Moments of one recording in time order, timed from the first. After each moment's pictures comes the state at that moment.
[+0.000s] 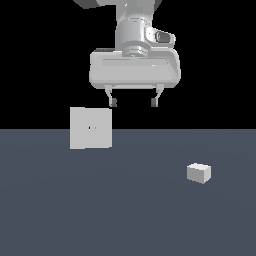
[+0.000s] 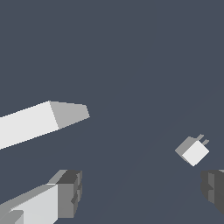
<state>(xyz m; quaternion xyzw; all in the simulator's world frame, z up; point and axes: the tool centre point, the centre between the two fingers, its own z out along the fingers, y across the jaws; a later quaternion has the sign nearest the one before) -0.007 -0.013 0.158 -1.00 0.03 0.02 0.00</state>
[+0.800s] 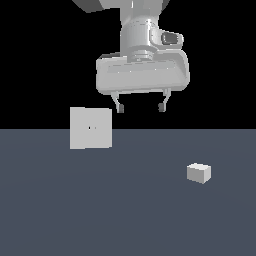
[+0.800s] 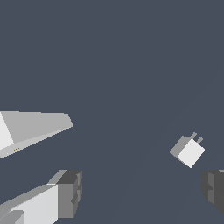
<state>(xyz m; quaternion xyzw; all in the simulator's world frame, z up) -0.009 -0.029 0.145 -1.00 0.08 -0.01 -0.01</state>
